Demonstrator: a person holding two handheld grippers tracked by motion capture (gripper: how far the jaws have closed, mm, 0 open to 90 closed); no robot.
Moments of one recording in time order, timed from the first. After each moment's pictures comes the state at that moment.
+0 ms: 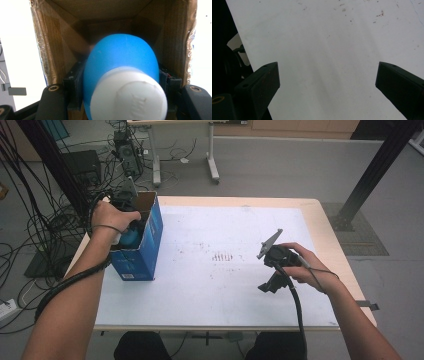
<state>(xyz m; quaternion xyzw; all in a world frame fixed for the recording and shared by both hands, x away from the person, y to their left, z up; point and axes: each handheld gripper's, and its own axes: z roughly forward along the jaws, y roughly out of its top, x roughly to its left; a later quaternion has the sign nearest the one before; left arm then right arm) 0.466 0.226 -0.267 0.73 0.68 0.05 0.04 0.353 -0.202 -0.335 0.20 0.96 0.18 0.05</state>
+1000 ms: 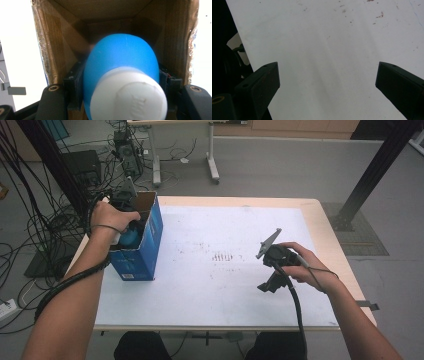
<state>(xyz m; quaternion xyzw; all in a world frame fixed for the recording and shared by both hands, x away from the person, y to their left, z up) 0.466 0.228 -0.267 0.73 0.68 0.05 0.04 0.354 -0.200 -0.334 0.19 0.96 0.18 0.05</state>
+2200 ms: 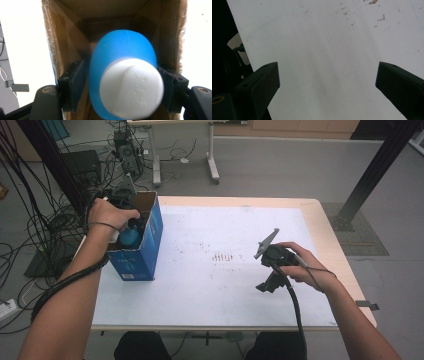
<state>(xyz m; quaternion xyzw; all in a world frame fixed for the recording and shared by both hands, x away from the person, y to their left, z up) 0.462 0.225 -0.251 0.73 0.68 0.05 0.04 0.355 -0.195 -0.334 0.19 0.96 0.18 0.05</state>
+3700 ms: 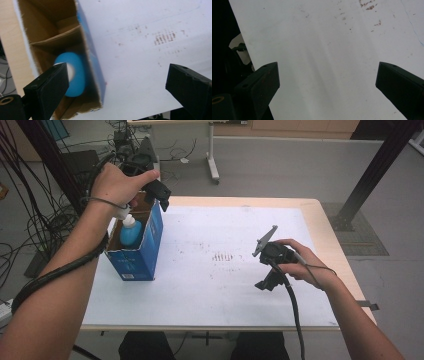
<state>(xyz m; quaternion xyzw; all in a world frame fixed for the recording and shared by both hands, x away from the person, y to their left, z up) 0.434 0.146 -0.152 0.80 0.58 0.08 0.12 0.353 -0.189 -0.323 0.19 0.97 0.17 0.05</state>
